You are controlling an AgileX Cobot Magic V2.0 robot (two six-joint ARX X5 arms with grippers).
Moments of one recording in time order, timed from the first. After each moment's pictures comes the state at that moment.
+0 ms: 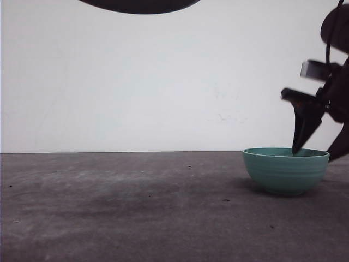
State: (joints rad) left arm -0.40 0.82 0.94 -0.41 0.36 -0.41; right arm 0.14 1.41 0.83 -0.27 -0.21 0.32
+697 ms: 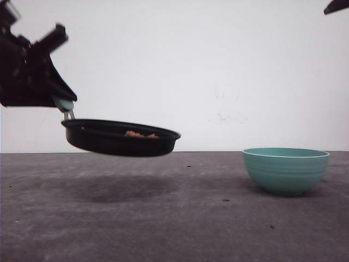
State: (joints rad) left arm -0.26 1.21 0.53 0.37 0.20 -0.38; right arm 0.26 0.80 0.84 -0.33 -0.21 0.32
